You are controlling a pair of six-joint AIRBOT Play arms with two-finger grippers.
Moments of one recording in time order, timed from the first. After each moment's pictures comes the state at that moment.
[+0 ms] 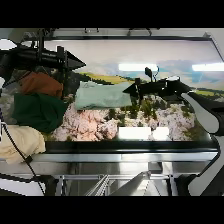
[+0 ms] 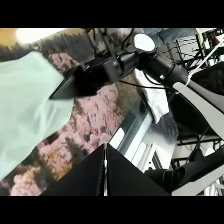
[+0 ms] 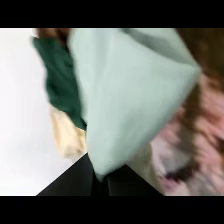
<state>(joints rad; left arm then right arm) 0.03 -1.67 1.67 0.37 -1.48 -1.11 0.07 -1.95 1.44 -0.13 1.27 1.05</state>
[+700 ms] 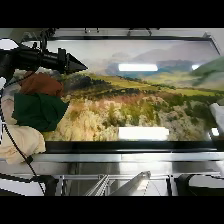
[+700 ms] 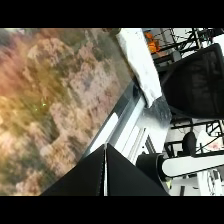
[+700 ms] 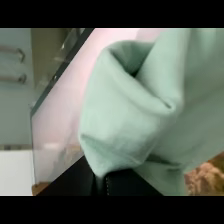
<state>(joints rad) 0.02 -1.67 1.67 0.37 -1.53 -1.11 -0.79 -1.52 1.75 -0.50 1.38 1.55</state>
